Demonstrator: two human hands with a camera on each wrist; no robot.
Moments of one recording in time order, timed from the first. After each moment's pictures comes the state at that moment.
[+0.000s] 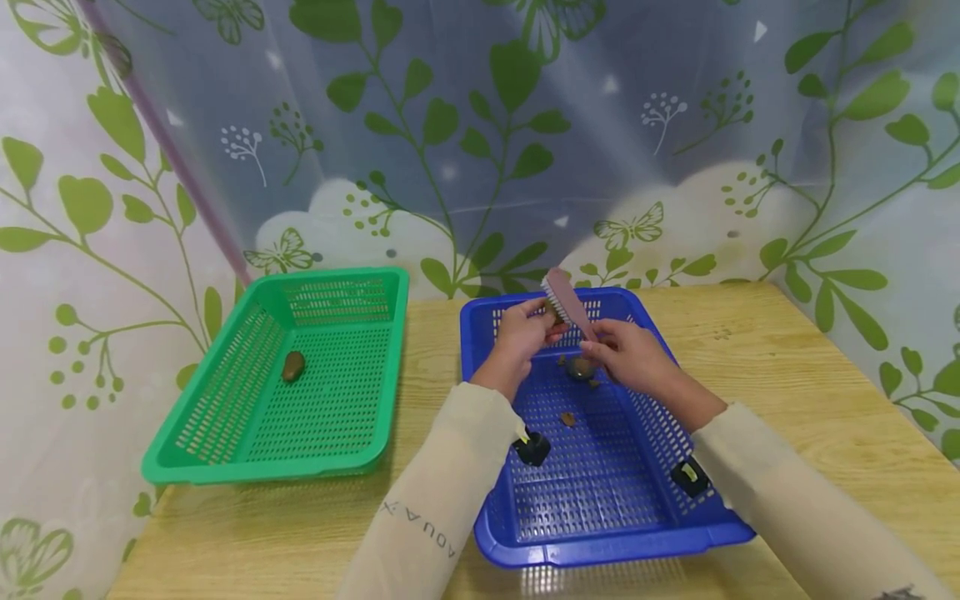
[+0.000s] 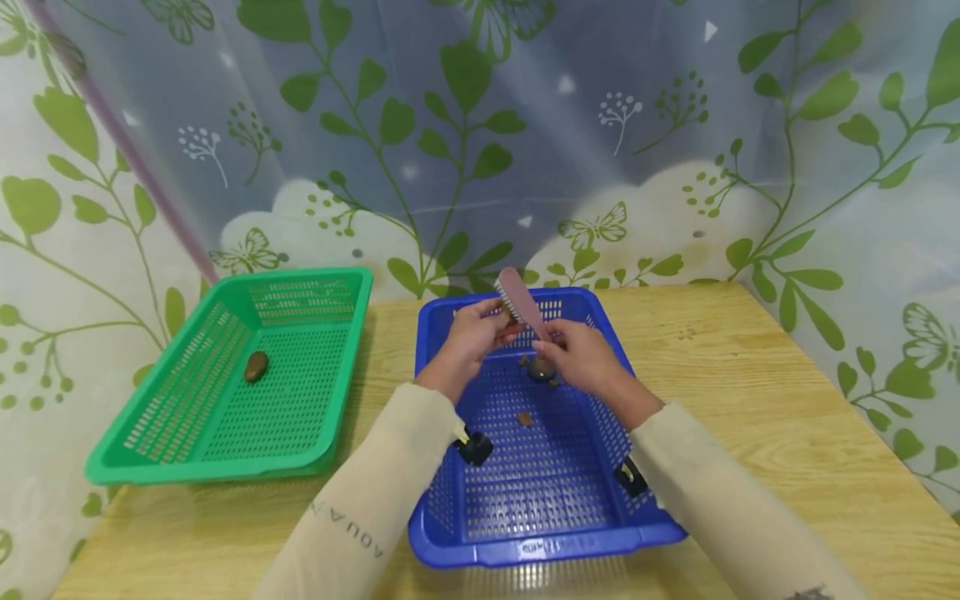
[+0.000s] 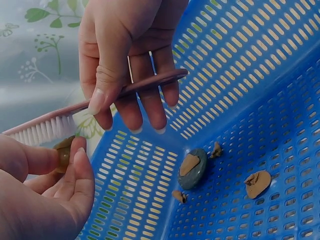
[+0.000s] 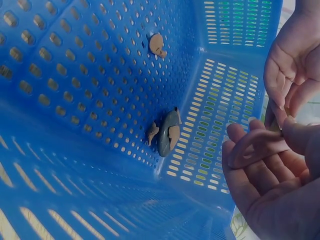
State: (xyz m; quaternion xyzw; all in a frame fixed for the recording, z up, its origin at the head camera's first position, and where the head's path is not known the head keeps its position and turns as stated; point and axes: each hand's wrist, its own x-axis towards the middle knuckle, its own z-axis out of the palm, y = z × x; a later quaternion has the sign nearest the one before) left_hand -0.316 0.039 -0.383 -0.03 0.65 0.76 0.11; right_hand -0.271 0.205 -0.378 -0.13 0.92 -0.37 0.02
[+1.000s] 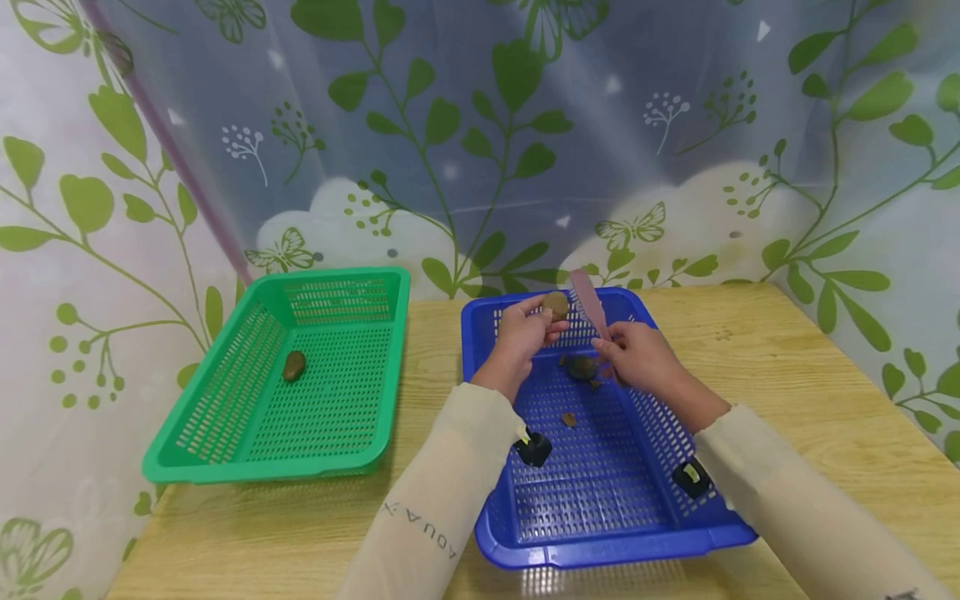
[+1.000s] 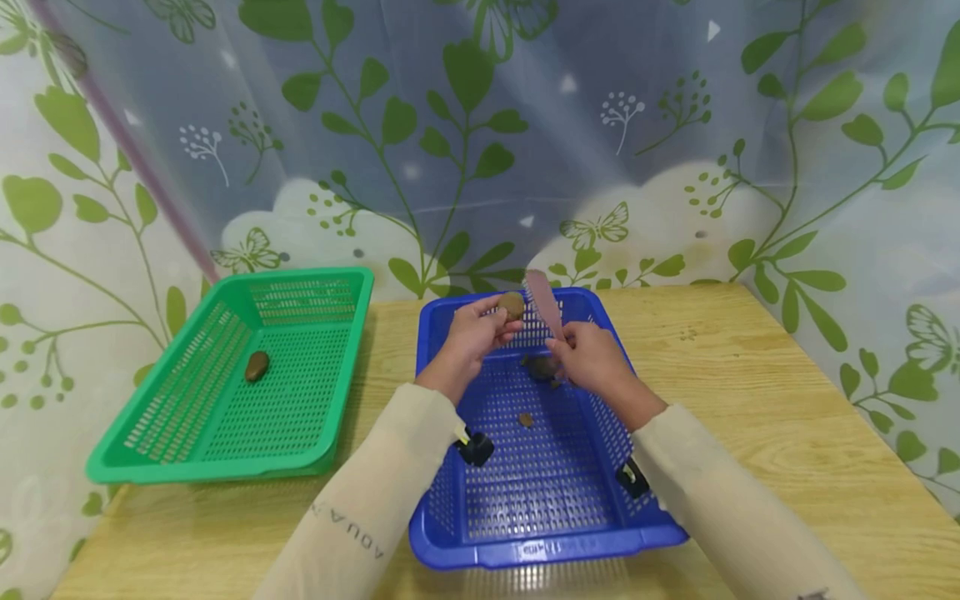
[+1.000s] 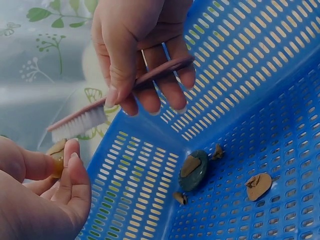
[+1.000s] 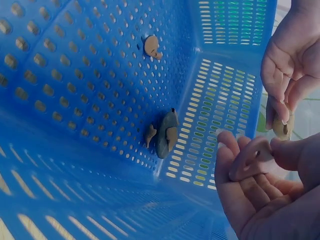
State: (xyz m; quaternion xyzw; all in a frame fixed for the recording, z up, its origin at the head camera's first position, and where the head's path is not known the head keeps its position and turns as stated) left_hand -0.315 0.037 -0.379 -0.05 0.64 0.76 0.11; right_hand -0.267 0.206 -0.373 -0.08 0.93 -0.36 0.03
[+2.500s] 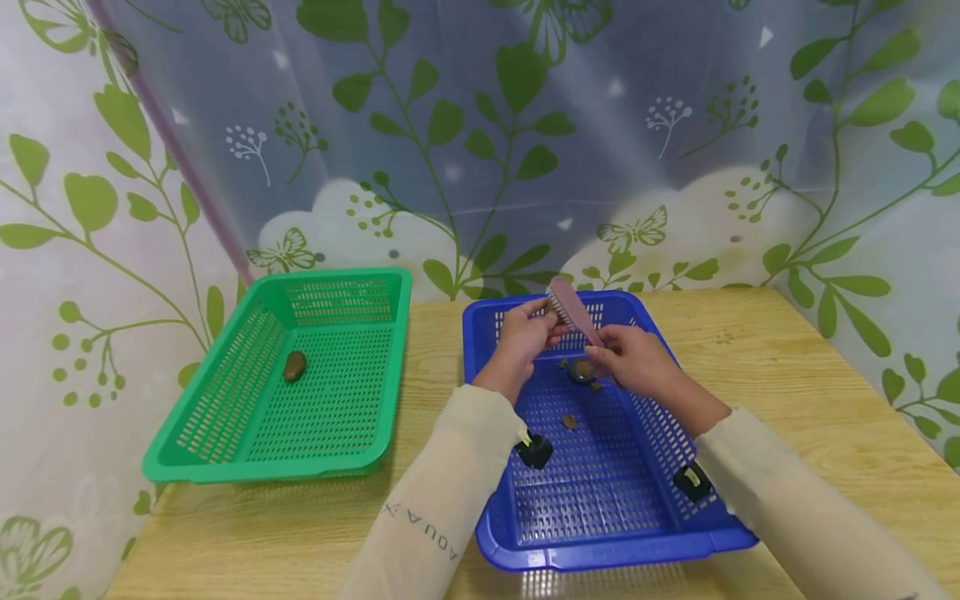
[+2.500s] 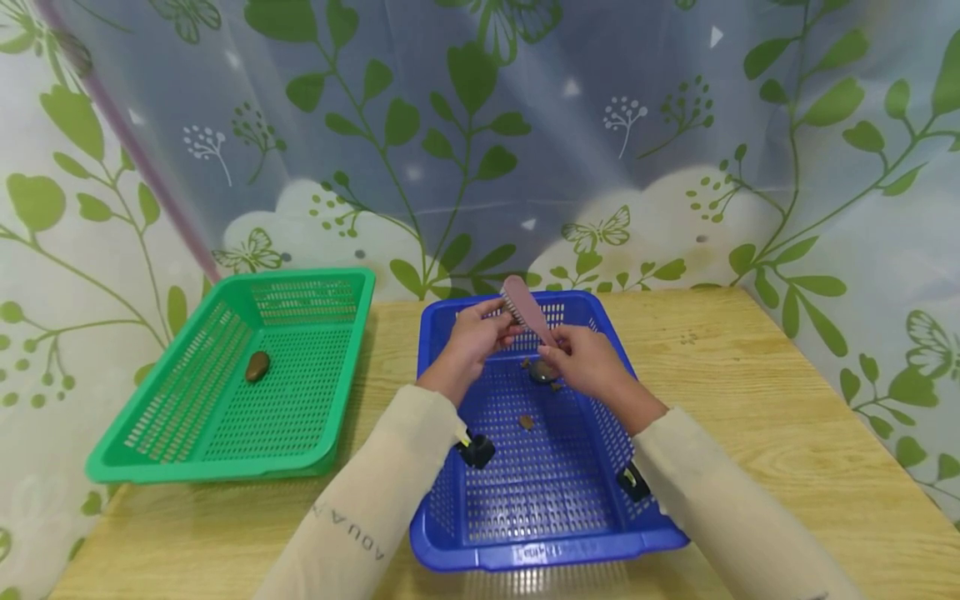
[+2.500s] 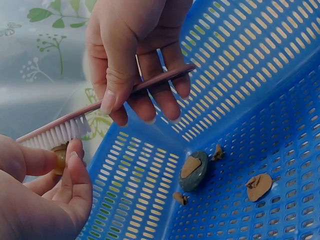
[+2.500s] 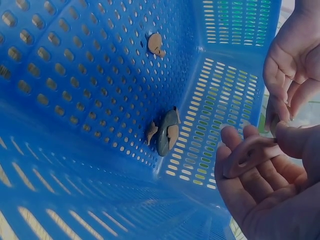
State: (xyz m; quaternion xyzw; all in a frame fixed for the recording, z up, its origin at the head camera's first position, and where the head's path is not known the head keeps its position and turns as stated) left_hand -0.314 0.038 -0.378 -0.04 0.65 0.76 0.10; right_hand -0.270 0.207 -0.378 -0.12 0.93 -0.36 0.03
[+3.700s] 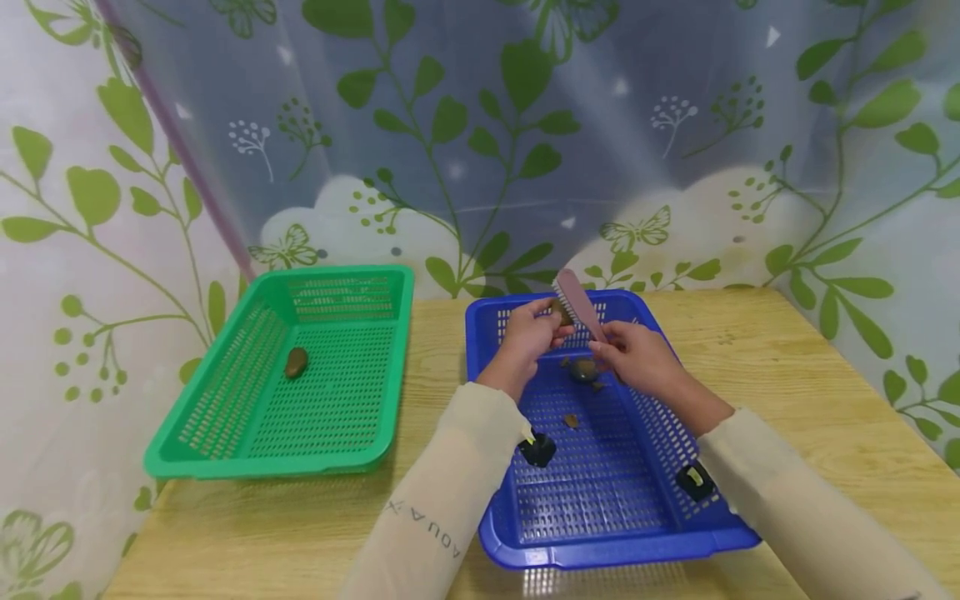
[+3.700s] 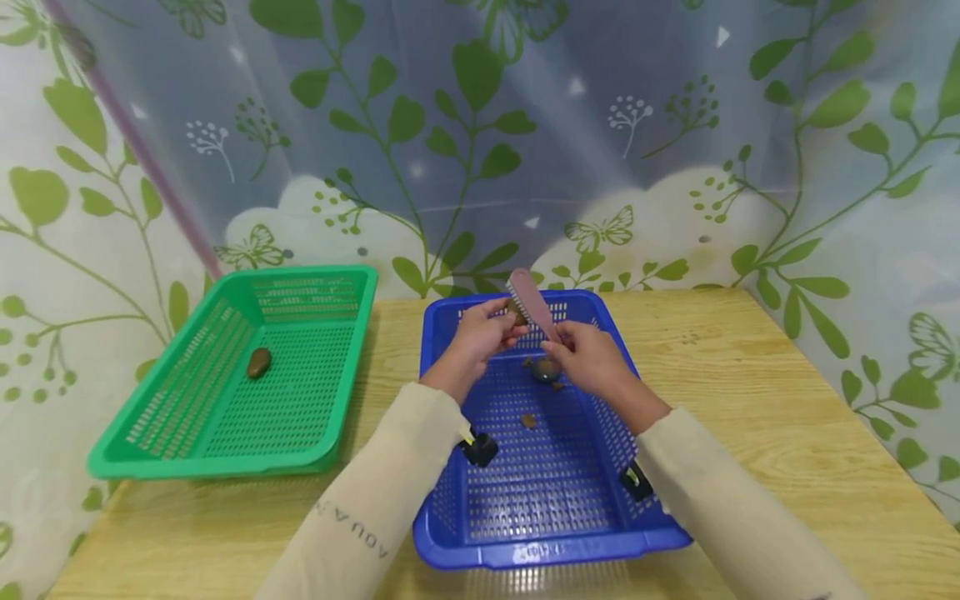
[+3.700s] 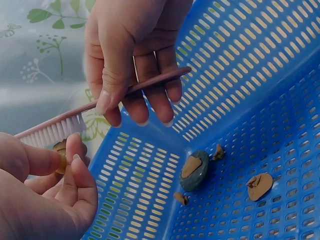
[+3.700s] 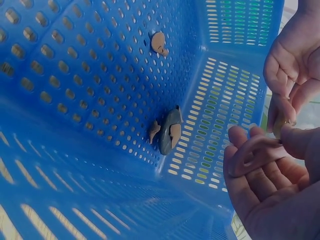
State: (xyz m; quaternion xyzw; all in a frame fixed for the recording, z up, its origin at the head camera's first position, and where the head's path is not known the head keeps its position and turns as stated) left_hand -0.316 0.038 -0.380 -0.03 0.65 0.75 0.12; right_hand -0.270 0.206 -0.377 -0.11 0.93 -0.34 0.01
